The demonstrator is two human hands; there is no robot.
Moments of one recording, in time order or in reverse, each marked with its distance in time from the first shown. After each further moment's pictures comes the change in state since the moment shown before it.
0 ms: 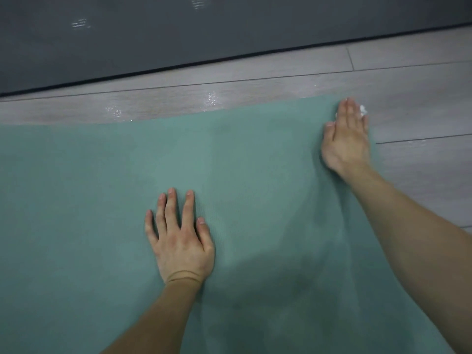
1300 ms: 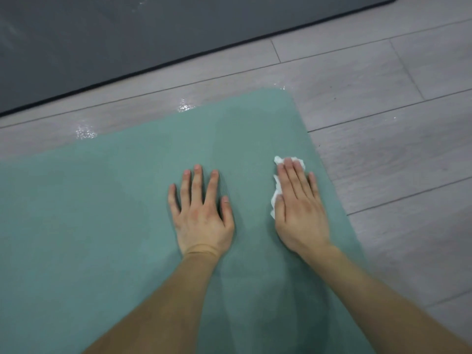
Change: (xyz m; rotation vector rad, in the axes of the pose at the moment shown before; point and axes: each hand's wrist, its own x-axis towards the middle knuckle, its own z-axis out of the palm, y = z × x) left_hand 0.021 0.141 0.031 -0.025 -0.079 0.262; right_hand -0.165 0.040 -0.008 0.112 0.032 -0.200
